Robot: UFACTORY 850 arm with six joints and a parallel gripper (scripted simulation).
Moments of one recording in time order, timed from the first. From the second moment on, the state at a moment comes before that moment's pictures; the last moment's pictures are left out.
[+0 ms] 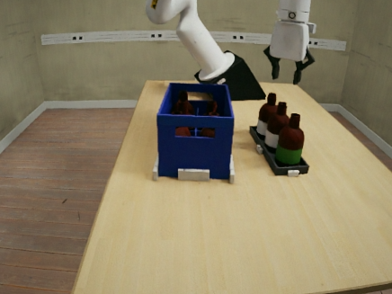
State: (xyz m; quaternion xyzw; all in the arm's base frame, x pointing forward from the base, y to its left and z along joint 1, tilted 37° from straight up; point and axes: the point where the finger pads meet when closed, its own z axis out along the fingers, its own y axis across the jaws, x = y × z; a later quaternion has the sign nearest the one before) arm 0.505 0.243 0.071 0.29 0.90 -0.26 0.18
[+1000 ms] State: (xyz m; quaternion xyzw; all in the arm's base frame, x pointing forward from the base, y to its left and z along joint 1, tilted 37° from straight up) arm 0.505 0.241 0.068 0.29 0.90 -0.27 0.18
